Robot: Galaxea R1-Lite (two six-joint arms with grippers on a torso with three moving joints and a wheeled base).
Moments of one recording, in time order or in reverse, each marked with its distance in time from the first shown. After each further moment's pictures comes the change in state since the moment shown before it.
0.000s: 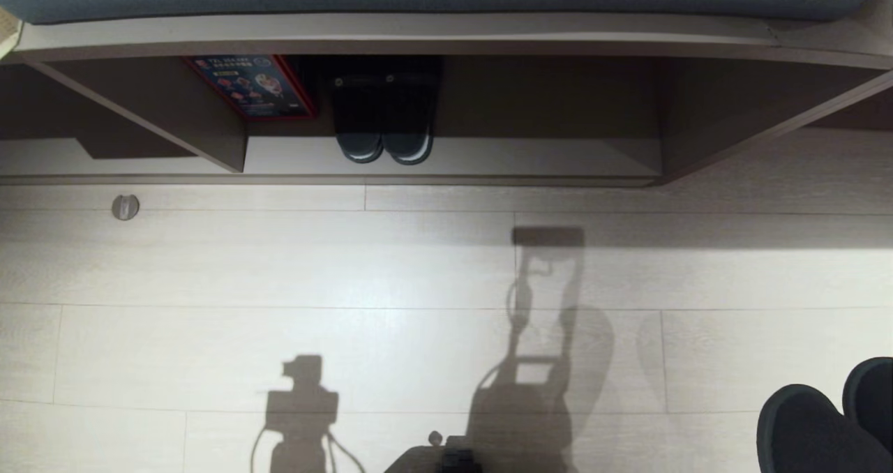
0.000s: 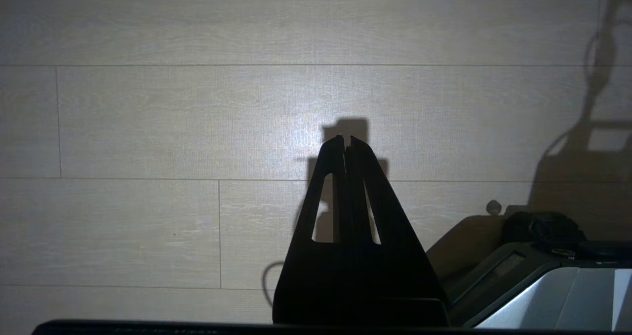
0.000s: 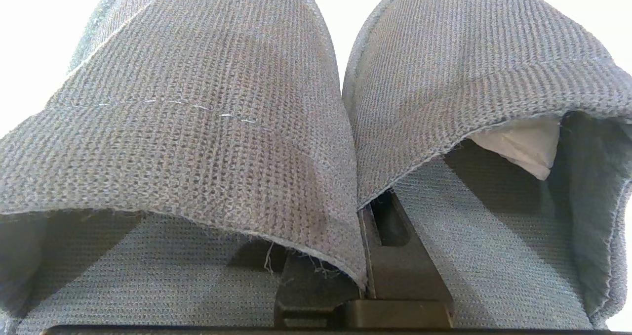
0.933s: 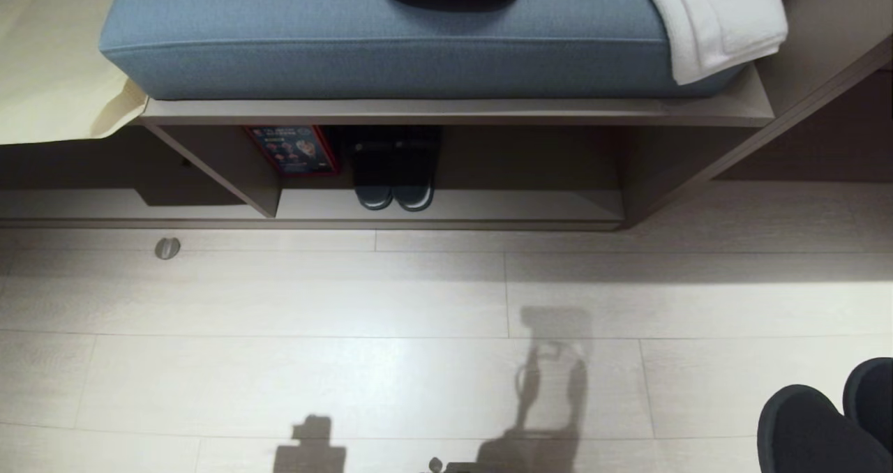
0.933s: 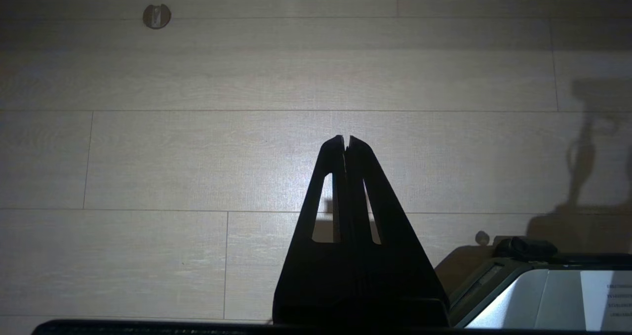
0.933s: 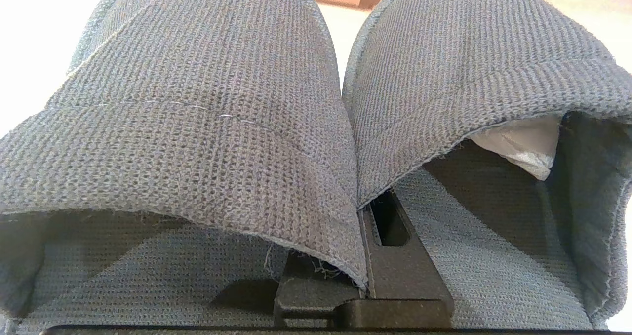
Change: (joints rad) left arm 0.001 0.000 0.000 0.000 0.000 0.000; right arm 0.000 0.000 0.000 0.000 0.000 0.002
